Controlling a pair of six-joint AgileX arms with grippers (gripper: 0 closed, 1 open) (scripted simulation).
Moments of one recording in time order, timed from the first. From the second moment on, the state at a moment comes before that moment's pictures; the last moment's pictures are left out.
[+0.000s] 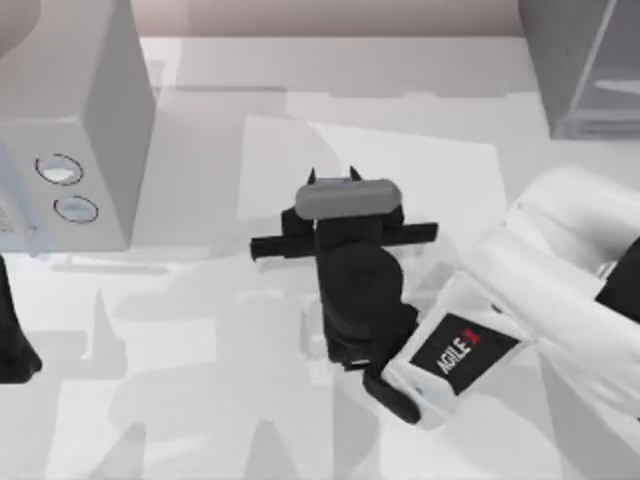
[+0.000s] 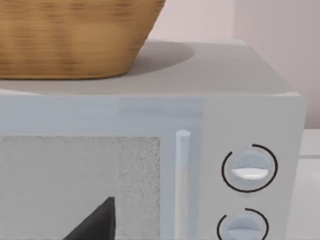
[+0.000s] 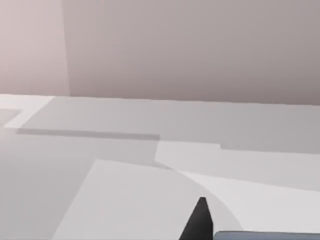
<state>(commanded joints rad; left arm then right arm) 0.00 0.00 0.00 0.00 0.00 0.00 0.83 2.44 1.08 1.35 0.76 0.01</state>
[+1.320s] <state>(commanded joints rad) 0.00 0.00 0.00 0.00 0.00 0.00 0.16 1.67 0.53 1.15 0.19 0.02</state>
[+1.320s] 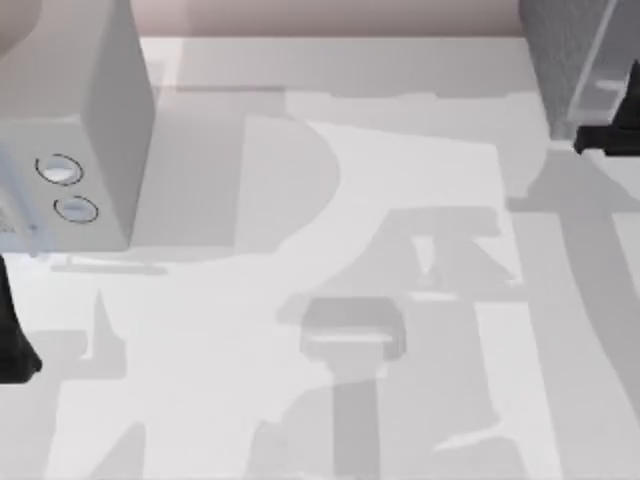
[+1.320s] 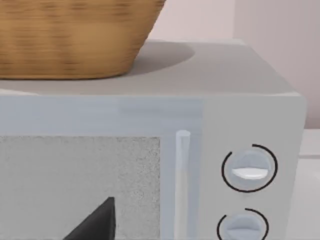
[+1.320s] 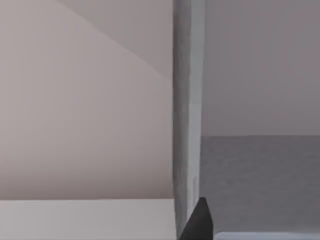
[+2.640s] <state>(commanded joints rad) 0.00 0.00 0.00 0.00 0.00 0.00 -0.12 2.10 1.06 1.07 -0.13 0.01</state>
